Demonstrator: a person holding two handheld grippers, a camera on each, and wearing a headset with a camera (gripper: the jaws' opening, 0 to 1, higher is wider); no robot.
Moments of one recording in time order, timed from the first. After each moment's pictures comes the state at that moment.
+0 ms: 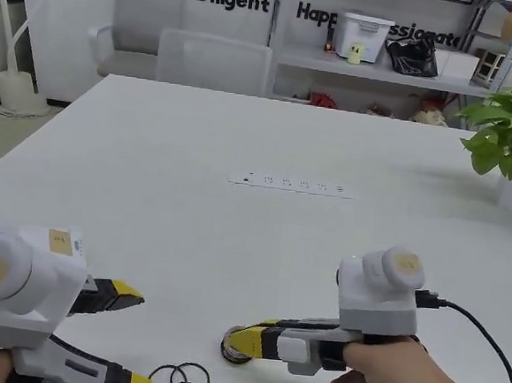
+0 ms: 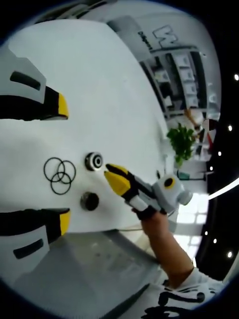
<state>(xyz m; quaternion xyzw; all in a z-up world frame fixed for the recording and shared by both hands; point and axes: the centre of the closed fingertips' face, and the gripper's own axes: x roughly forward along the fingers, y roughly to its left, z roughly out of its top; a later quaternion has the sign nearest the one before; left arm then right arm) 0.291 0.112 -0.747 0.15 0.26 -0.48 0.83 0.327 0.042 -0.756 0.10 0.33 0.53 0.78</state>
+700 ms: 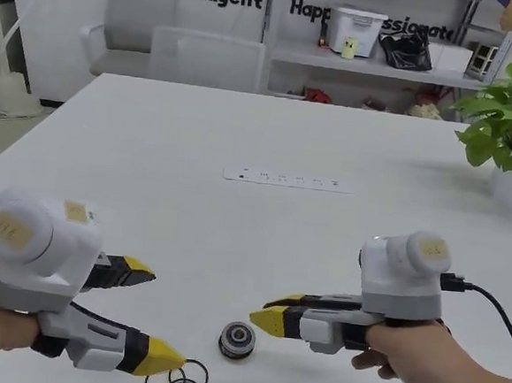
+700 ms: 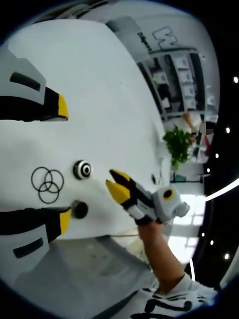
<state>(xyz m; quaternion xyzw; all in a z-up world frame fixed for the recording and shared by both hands) 0.318 0.101 -0.737 0.14 0.25 -0.48 0.83 0.344 0.018 -0.747 0.05 0.29 0.52 0.80</state>
